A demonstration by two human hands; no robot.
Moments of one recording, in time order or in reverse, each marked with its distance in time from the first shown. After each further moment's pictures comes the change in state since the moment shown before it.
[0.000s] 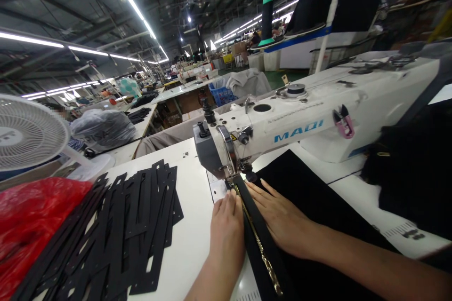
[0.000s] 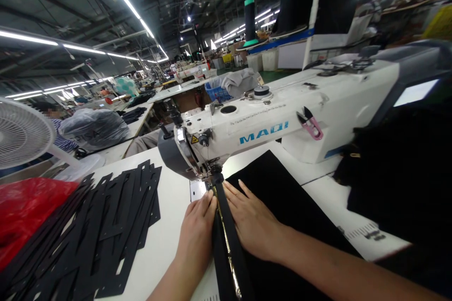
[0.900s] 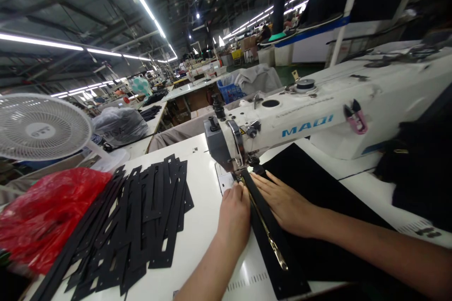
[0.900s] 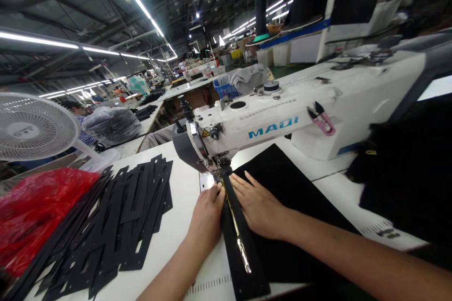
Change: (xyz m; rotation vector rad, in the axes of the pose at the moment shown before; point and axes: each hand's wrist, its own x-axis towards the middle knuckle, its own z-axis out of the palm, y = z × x) left_hand 0.006 0.000 -0.003 -0.091 -0.131 -0.050; right_hand 0.003 0.015 0.010 -0.044 0.029 -0.091
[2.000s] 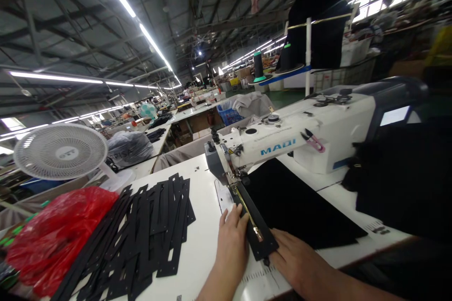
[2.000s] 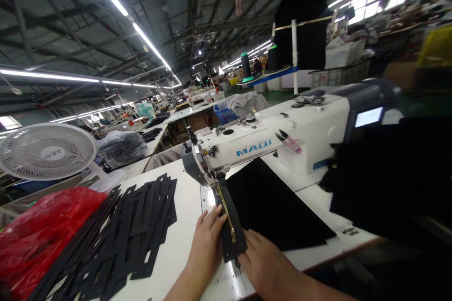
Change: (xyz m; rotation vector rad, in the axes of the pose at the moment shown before) left_hand -0.032 0.014 -0.014 -0.069 0.097 -0.004; right_hand -0.057 -0.064 0.001 -0.134 0.457 -0.154
